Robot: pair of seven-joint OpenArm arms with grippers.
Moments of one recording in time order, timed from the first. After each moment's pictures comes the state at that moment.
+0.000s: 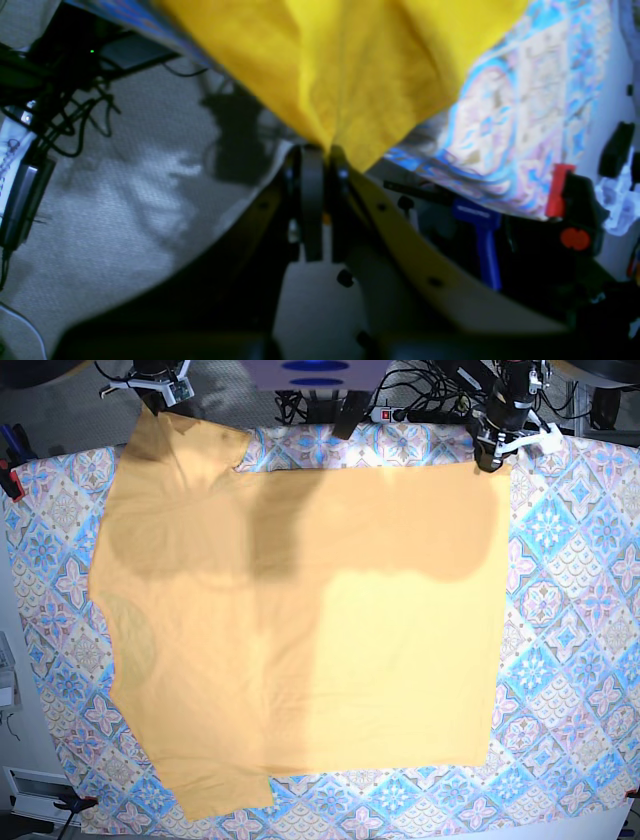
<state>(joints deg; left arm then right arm) 41.0 -12.0 -11.8 84.1 -80.6 -0.3 11.7 -53.1 13.1 -2.1 85.5 -26.5 -15.5 -1.6</state>
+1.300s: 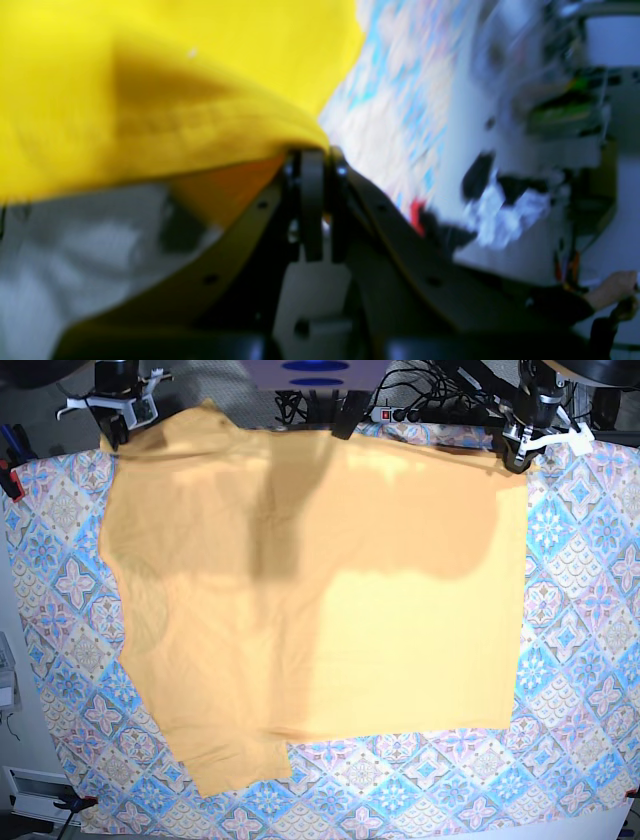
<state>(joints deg) 47.8 -15.2 -16.5 99.6 -80.1 2.1 13.4 -57.0 14.8 6.5 103.2 -26.5 -15.0 -1.8</state>
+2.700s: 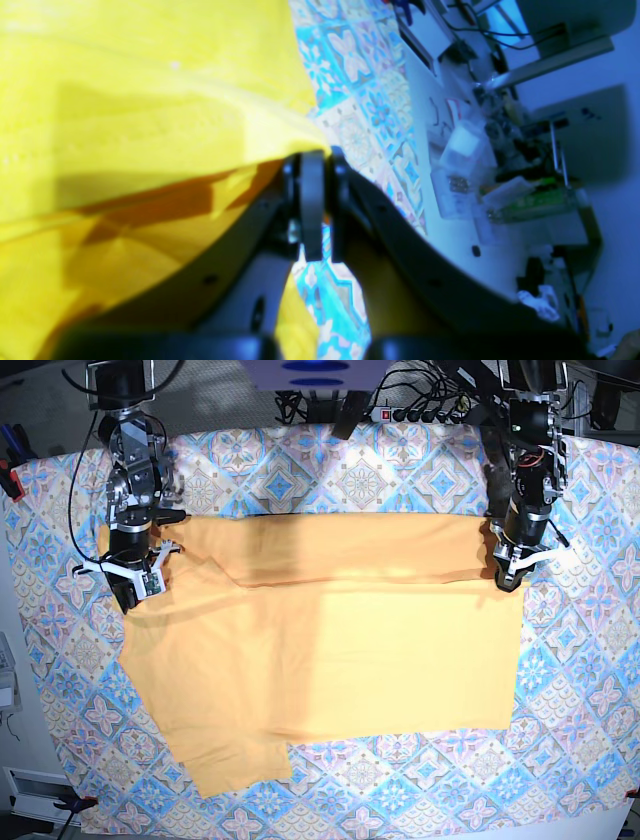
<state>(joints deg) 15.7 -14.5 -12.4 81.6 -73.9 2.4 13.7 -10.0 14.8 -0.8 73.0 -26.4 -14.9 -2.0</state>
